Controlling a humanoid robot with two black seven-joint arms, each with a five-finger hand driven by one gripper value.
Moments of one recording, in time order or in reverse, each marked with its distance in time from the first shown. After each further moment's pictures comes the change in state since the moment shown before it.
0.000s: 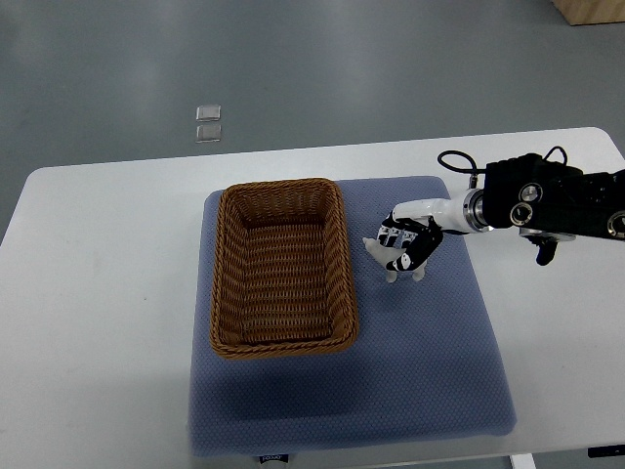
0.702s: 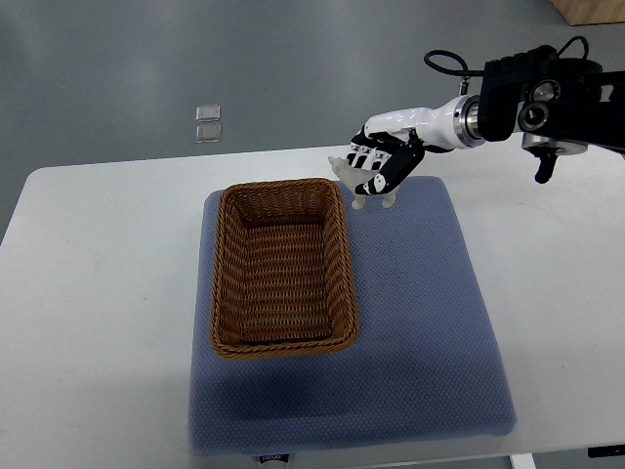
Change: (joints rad) left arm 0.000 0.000 0.003 -0.008 0.000 0.000 0.000; right arm 0.236 0.025 0.028 0.022 0.109 0.040 0.004
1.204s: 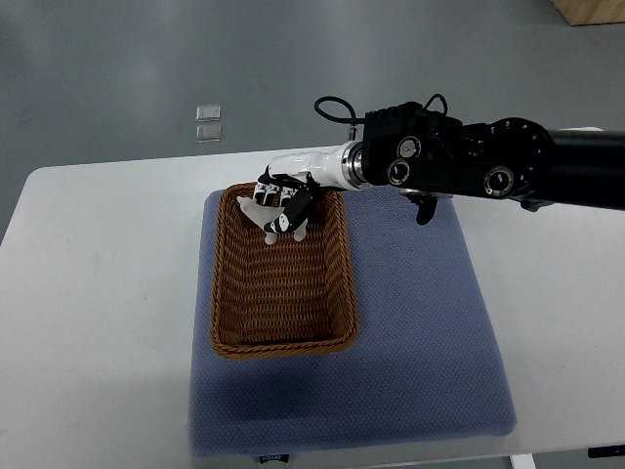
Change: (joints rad) left arm 0.000 0.000 -0.002 0.001 0.000 0.000 0.000; right arm -0.083 0.358 -0.007 -0.212 -0.002 -0.091 0.024
